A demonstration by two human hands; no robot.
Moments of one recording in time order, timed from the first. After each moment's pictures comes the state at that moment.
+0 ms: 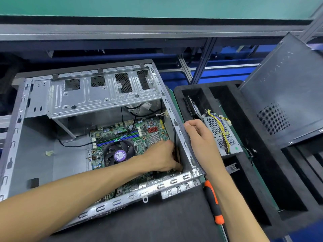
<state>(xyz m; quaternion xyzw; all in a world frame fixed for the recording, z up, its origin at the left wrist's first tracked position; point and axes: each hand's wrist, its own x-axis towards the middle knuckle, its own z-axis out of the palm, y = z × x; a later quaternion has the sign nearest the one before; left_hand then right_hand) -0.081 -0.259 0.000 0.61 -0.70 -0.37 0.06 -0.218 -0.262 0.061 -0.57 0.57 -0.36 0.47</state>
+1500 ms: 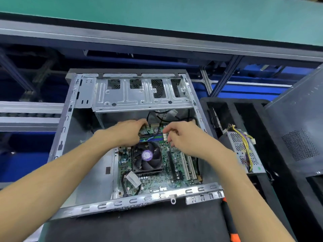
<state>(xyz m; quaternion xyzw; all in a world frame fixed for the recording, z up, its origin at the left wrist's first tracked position) 0.084 -0.254 0.041 0.71 -0.64 -0.27 -0.06 -0.126 -0.288 0.101 -0.82 0.45 0.02 0.36</state>
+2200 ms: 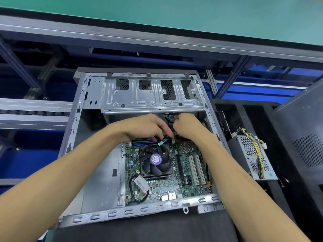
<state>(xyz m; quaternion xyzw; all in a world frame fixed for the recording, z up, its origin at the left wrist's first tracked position) 0.073 -0.263 0.072 0.62 -0.53 -0.55 0.20 -0.075 -0.343 0.060 -0.79 0.55 0.05 0.28</state>
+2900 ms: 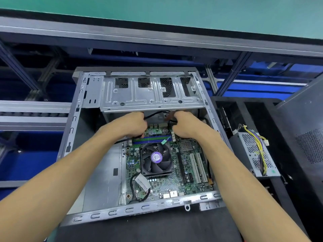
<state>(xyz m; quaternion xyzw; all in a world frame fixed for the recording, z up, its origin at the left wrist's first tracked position) 0.092 -0.269 0.057 0.78 -0.49 -0.38 0.06 -0.081 -0.341 0.065 -0.83 0.46 0.08 0.30</state>
